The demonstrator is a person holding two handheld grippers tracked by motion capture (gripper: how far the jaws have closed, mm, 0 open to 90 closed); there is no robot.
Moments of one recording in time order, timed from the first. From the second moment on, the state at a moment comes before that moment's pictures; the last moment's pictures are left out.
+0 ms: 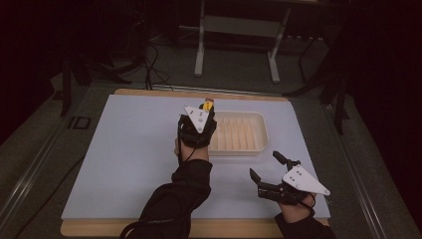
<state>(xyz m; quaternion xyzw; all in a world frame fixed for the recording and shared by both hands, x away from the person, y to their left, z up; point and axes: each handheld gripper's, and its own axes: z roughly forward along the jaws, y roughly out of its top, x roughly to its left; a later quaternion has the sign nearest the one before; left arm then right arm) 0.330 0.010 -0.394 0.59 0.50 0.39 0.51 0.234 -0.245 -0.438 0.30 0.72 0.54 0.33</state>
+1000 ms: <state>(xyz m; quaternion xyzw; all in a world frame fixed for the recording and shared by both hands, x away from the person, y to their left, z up) 0.363 -0.008 -0.471 0.56 0.54 0.43 0.46 0.234 -0.250 -0.441 0.30 0.72 0.54 0.32</state>
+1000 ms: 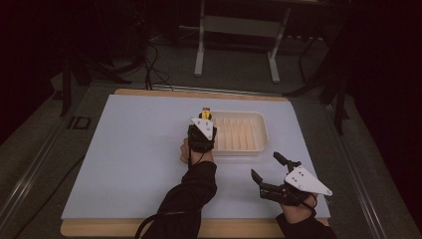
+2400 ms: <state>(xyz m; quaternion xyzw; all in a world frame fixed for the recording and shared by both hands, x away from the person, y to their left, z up) 0.372 -0.010 -0.493 0.60 0.54 0.40 0.44 0.239 -0.253 -0.444 0.31 0.72 0.55 0.30</state>
